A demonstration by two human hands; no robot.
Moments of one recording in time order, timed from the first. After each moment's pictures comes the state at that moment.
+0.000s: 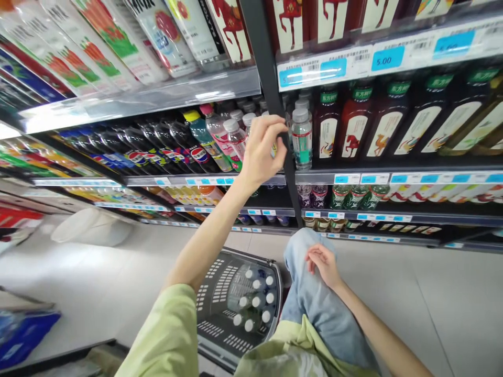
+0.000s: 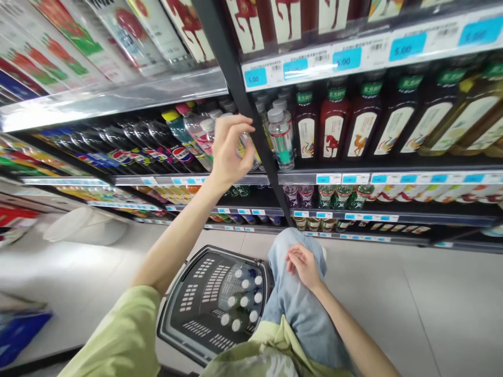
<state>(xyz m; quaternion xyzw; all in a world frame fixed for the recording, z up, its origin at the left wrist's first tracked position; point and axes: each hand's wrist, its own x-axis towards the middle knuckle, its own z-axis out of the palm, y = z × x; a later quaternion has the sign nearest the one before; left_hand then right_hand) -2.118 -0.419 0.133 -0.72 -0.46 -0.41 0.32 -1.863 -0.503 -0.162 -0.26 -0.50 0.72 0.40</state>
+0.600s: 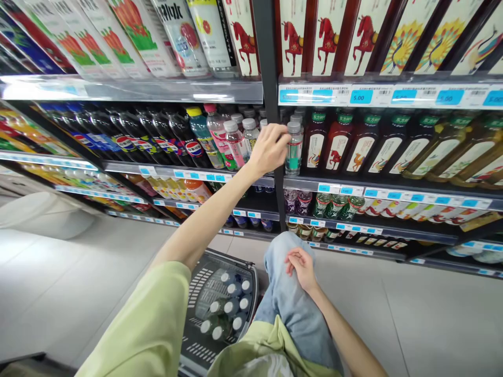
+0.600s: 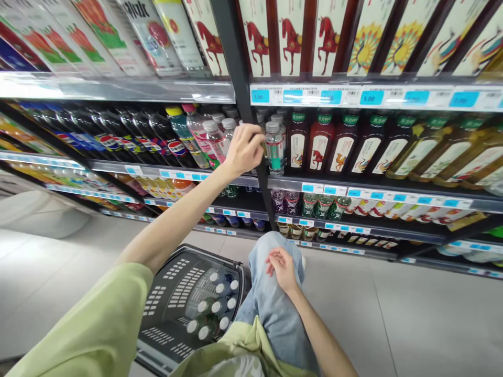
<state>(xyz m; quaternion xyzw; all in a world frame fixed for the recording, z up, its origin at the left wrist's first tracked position) -2.107 -0.374 0.133 -0.73 -0.48 -0.38 0.30 -1.863 -0.504 -0.166 -0.26 -0.50 0.71 0.42</state>
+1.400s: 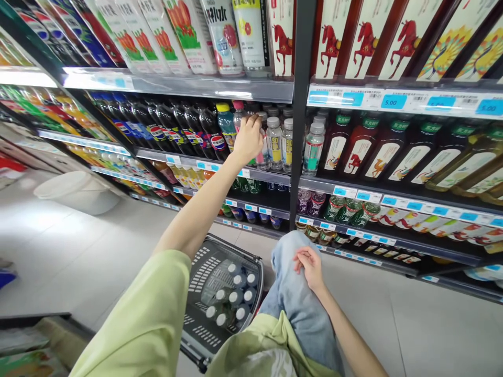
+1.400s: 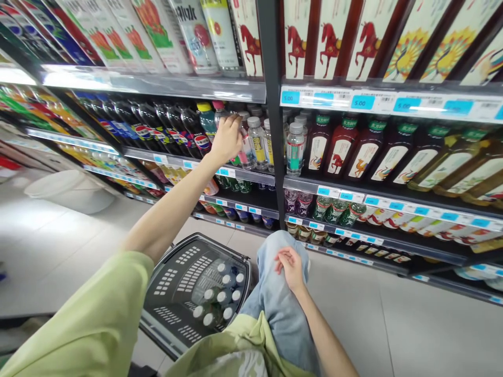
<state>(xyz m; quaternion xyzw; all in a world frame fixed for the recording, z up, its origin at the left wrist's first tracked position) -2.223 -0.406 0.140 -0.62 -0.65 -0.34 0.29 -1.864 -0.502 -0.178 -0.25 -0.51 0.71 0.42</state>
